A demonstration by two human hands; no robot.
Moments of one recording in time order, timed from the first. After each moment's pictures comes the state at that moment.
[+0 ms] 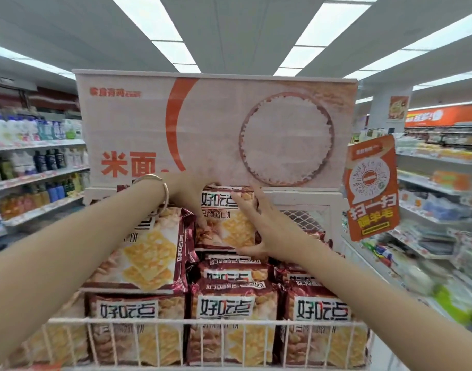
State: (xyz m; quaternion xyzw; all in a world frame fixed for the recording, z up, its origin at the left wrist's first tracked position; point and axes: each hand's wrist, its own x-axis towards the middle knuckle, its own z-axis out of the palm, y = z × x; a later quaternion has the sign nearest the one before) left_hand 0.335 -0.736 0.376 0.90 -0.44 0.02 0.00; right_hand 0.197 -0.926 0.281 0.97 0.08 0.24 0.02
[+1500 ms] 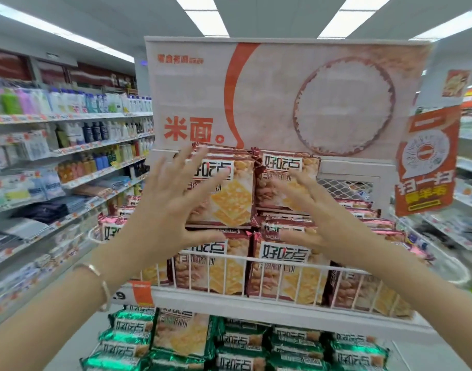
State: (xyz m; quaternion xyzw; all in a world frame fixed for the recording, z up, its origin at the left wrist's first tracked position) left_hand 0.221 -0.565 0.267 0.77 -0.45 0.44 0.07; right_hand 0.107 -0.850 0.276 0.97 0.13 0.21 -0.08
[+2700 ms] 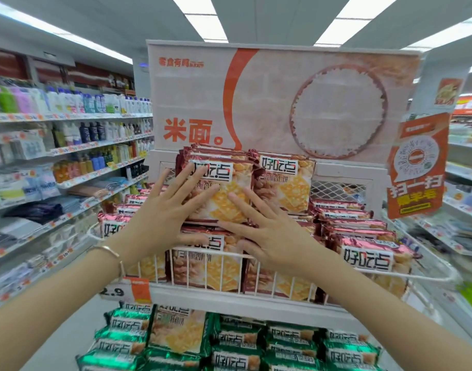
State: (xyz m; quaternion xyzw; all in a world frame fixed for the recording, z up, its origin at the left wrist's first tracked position) left_hand 0.268 -0.558 0.238 0.79 -0.43 0.42 -0.07; right_hand 0.143 -0.801 0.239 0.95 0.21 0.21 0.11
